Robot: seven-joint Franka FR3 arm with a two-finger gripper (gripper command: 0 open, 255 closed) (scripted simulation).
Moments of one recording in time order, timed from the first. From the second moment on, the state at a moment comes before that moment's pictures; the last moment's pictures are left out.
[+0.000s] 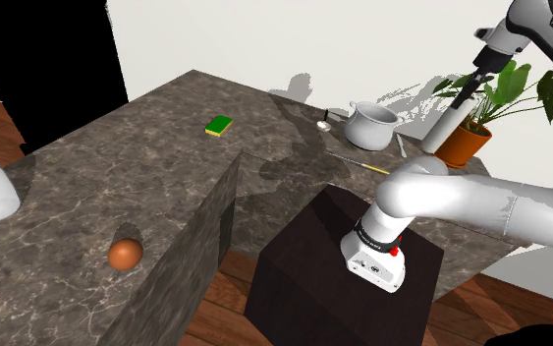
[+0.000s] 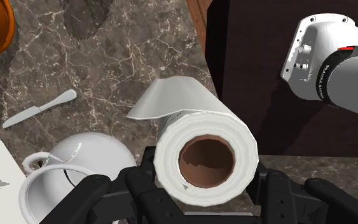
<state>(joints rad) -0.21 -1.13 -0.67 -2.16 -0.65 1.30 -0.78</state>
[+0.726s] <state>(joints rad) -0.25 -1.21 -0.74 -2.33 -0.71 1.39 -0.76</state>
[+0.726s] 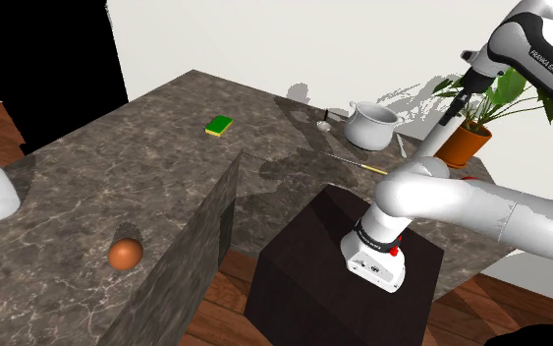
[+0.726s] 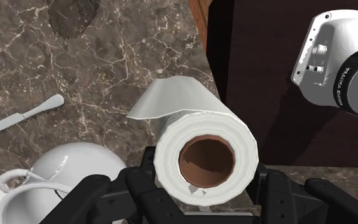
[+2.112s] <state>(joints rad) -0.32 -1.31 -0.91 -2.58 -0.88 1.56 -0.73</state>
